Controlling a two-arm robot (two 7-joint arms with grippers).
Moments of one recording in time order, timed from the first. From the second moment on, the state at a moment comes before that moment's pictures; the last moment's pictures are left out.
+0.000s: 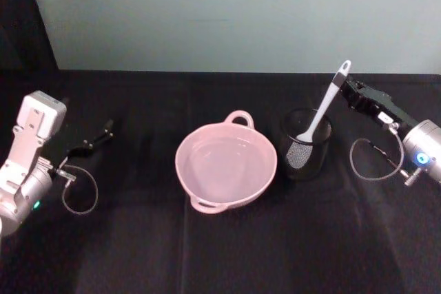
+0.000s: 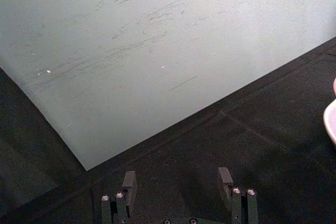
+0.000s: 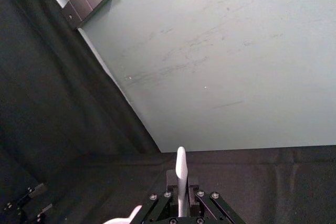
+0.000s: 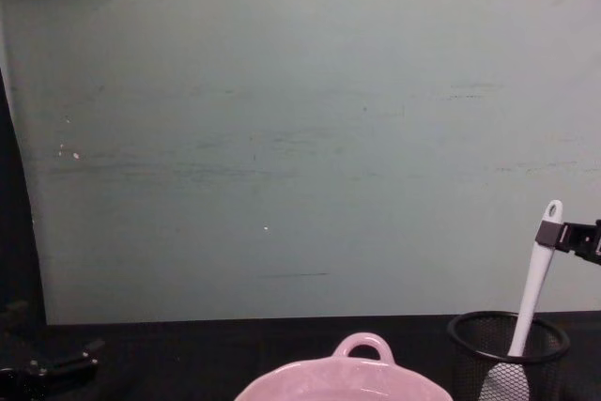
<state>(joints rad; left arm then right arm) -0.20 0.60 0.45 -1.41 -0.25 -0.12 0.03 0.32 0.46 -0.26 -1.30 0.91 0.11 0.45</state>
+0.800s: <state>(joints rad) -0.20 0.60 0.45 -1.41 -0.25 -0.12 0.03 0.32 0.46 -0.27 -1.30 0.91 0.11 0.45</state>
